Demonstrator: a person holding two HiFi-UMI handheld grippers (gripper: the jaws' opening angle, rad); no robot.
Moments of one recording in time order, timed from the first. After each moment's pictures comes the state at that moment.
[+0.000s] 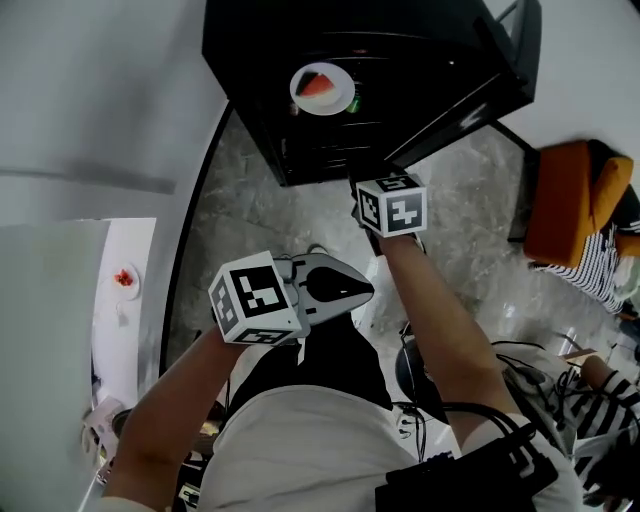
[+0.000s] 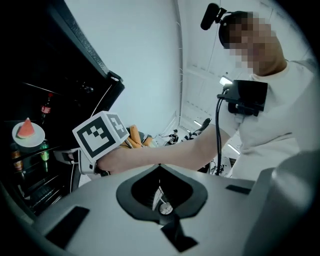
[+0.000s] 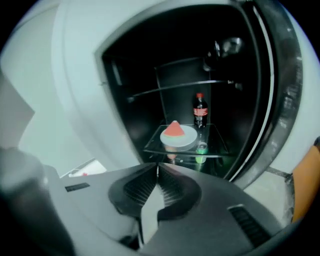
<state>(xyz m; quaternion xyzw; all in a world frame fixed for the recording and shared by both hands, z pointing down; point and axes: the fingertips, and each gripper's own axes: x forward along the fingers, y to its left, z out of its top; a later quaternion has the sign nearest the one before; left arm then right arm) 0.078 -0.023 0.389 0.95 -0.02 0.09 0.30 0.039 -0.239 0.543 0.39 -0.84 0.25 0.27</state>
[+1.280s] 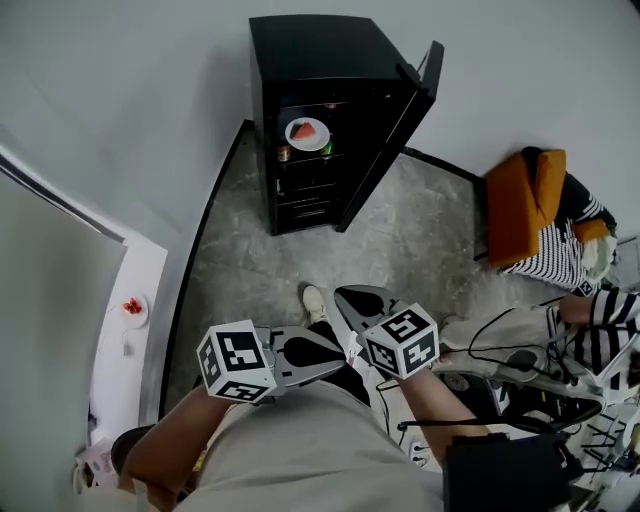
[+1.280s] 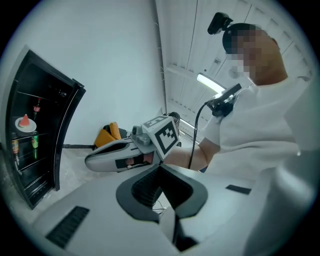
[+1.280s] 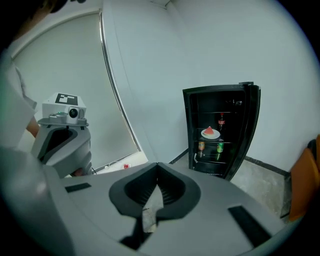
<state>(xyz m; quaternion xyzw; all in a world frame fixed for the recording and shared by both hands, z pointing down) 0.014 0.233 0.294 0.96 0.05 0.08 0.28 0.007 0.121 0.372 0.33 -0.88 0.23 0.25</state>
